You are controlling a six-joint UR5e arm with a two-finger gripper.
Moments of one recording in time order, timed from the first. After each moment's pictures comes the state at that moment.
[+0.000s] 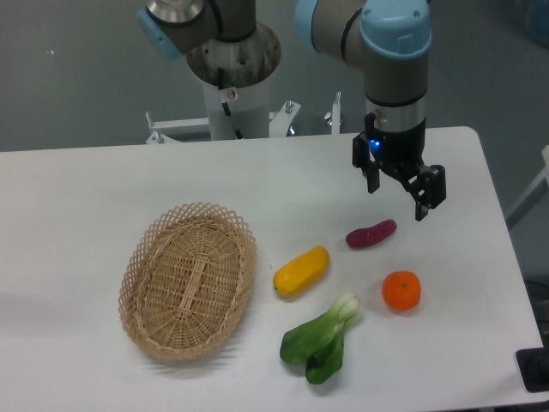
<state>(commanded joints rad) 2.65 -1.75 -1.66 -0.98 1.55 1.50</state>
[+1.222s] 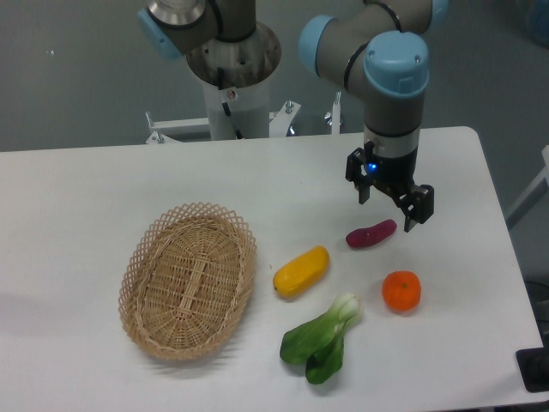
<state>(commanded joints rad) 2.66 -1.80 -1.79 -0.94 1.54 1.47</state>
